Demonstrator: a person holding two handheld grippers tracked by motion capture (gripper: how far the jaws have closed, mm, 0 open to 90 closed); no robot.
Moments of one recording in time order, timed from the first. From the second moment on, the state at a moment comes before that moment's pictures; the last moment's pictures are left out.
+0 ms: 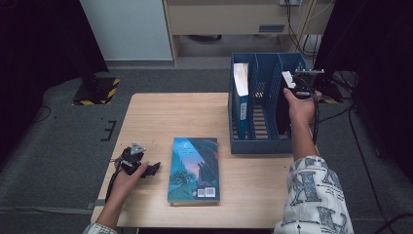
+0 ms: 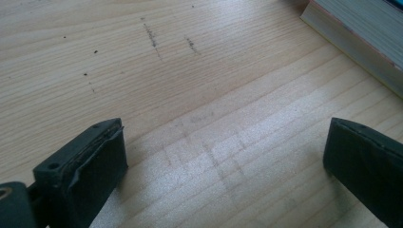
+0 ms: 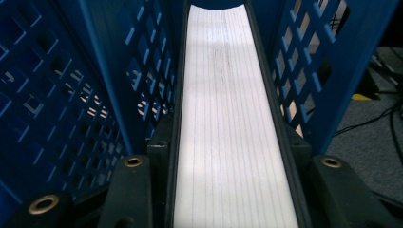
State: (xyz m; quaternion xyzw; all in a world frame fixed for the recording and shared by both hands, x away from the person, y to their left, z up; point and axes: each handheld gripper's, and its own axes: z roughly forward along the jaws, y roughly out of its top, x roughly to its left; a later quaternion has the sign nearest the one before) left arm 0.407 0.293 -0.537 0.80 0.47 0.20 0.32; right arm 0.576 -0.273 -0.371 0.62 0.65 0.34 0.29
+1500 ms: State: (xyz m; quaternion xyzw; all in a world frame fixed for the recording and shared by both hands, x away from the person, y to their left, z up) left arm 0.407 0.291 -0.537 0.80 0.47 0.20 0.32; right arm 0.543 -0.267 -0.358 0.57 0.68 0.37 0.28
